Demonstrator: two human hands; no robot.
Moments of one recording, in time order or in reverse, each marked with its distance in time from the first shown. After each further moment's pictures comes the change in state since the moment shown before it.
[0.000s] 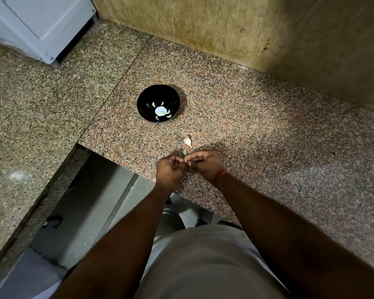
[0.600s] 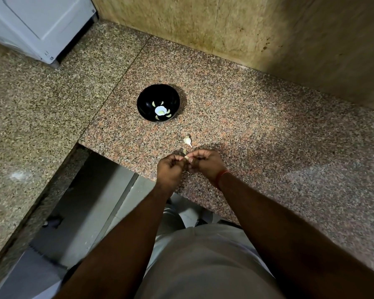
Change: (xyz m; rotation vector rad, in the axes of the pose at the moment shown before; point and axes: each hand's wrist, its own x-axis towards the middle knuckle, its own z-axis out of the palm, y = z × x) left_hand -0.003 0.000 0.003 -0.155 -0.021 -0.009; right_hand -0.005 -0.001 -0.001 0.104 0.011 0.049
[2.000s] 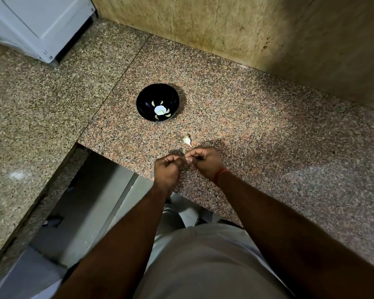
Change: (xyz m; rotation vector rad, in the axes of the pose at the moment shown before) left_hand 0.004 -0.007 -0.004 -0.103 0.043 -0.035; right_hand 0.001 -0.006 -0.004 -0.263 -0.027 -0.180
